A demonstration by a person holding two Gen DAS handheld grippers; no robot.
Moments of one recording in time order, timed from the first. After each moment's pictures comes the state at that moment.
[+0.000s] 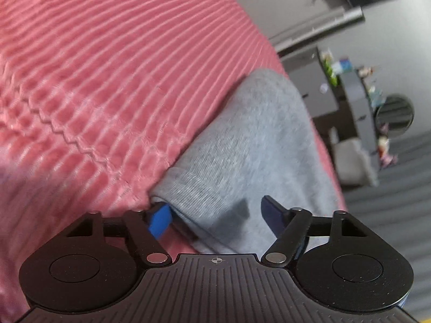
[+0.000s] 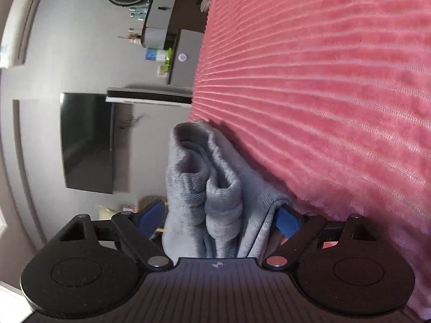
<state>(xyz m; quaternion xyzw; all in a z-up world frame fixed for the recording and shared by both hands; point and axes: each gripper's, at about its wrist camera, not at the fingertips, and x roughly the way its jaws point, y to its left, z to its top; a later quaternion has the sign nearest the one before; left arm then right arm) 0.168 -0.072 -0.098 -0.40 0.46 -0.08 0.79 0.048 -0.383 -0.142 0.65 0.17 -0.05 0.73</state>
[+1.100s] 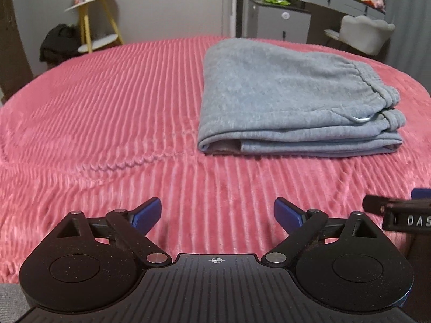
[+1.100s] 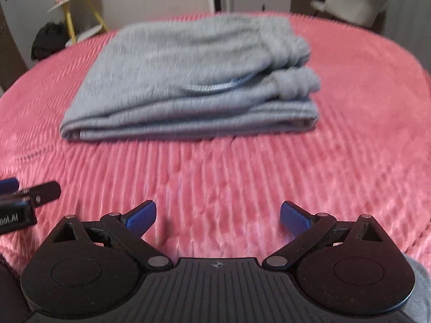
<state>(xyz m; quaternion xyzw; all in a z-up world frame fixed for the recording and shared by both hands) 0.052 -0.122 -0.057 0.04 0.41 -0.08 0.91 0.035 -0.201 -0.061 0.08 0.44 -0.10 0.89</state>
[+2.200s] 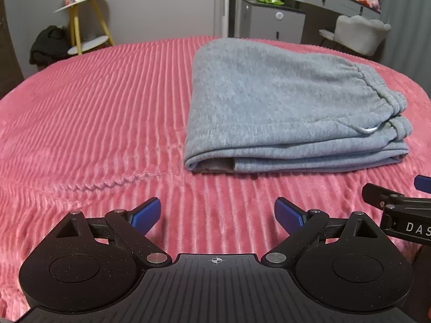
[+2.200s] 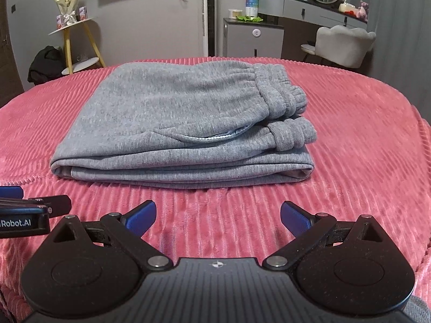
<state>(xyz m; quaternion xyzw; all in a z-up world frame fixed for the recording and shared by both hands) 0.087 -0.133 -0.070 0.04 0.41 -0.10 0.91 0.059 -0.191 -0.060 0.05 0.37 -0.12 0.92</state>
